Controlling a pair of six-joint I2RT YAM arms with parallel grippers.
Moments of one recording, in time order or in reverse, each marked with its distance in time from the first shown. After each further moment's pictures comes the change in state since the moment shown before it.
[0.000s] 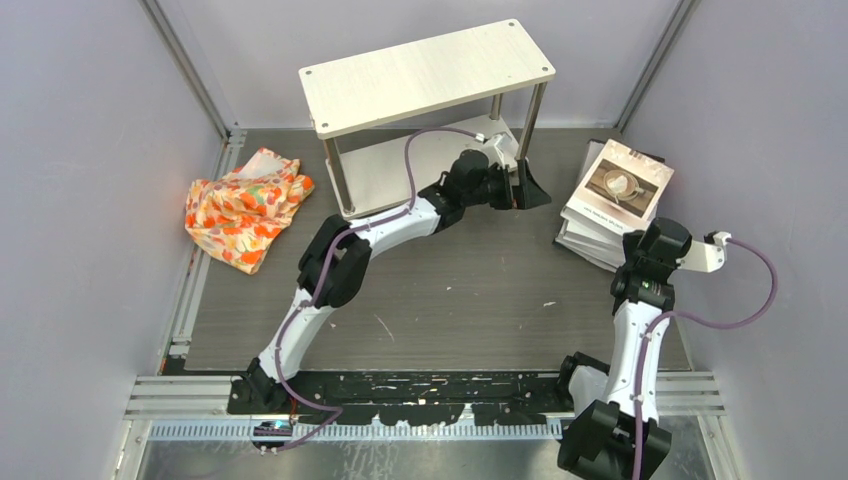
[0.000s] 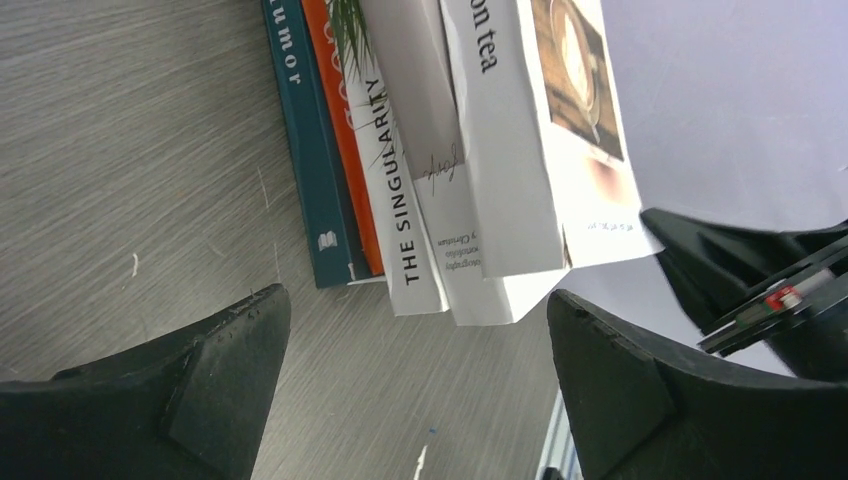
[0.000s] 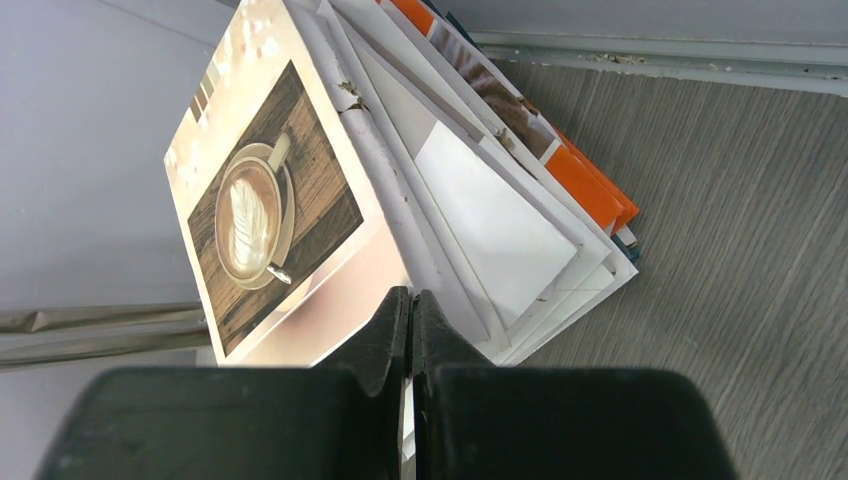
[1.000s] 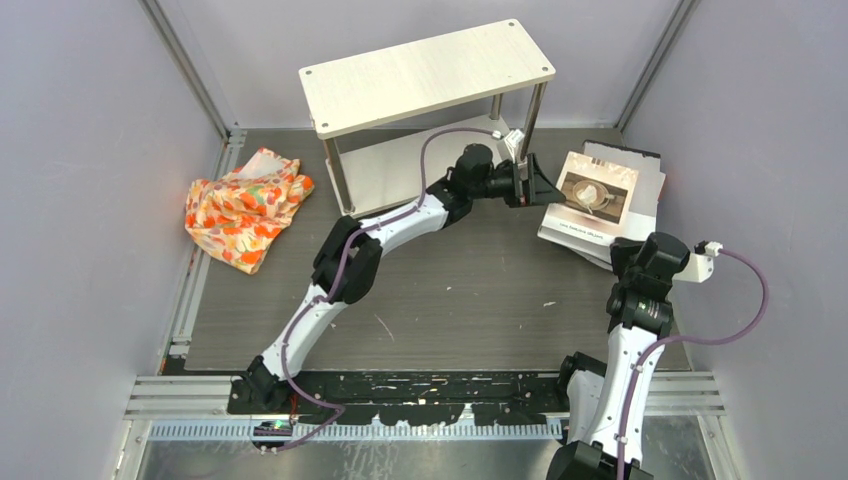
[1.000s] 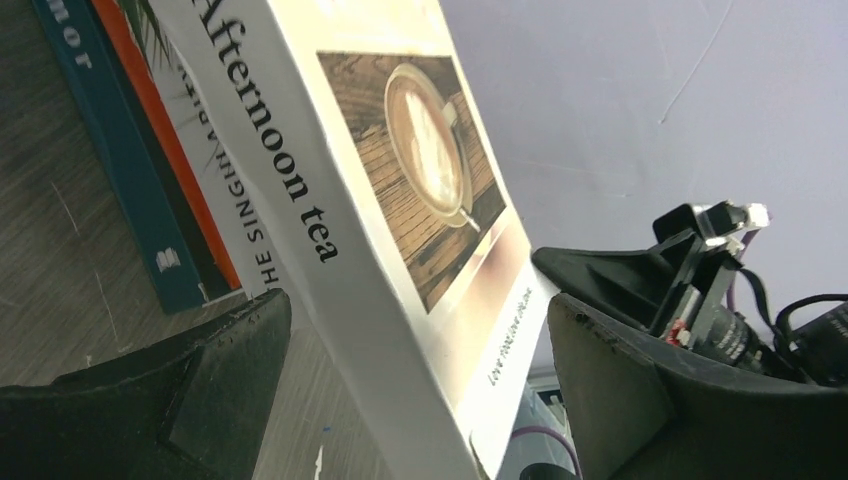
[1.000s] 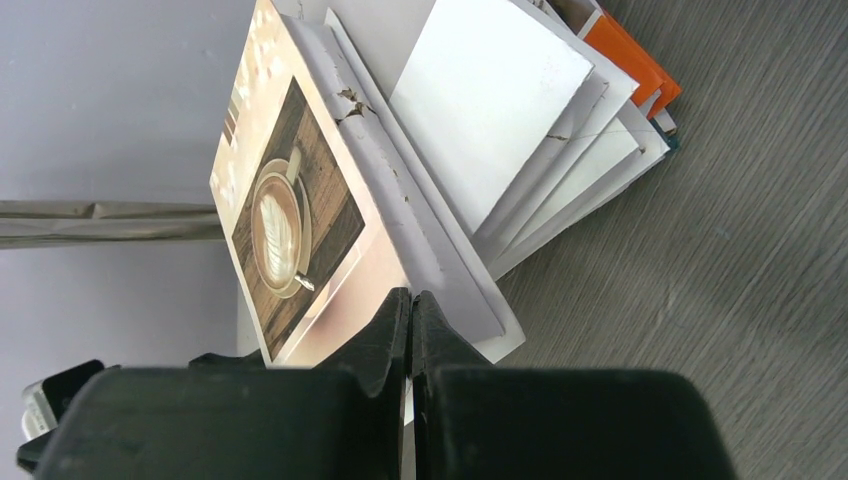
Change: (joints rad) left arm 0.009 0.127 0.187 0.109 0.271 -0.210; right arm 0.007 -0.179 0.006 -0.204 -0.174 0.043
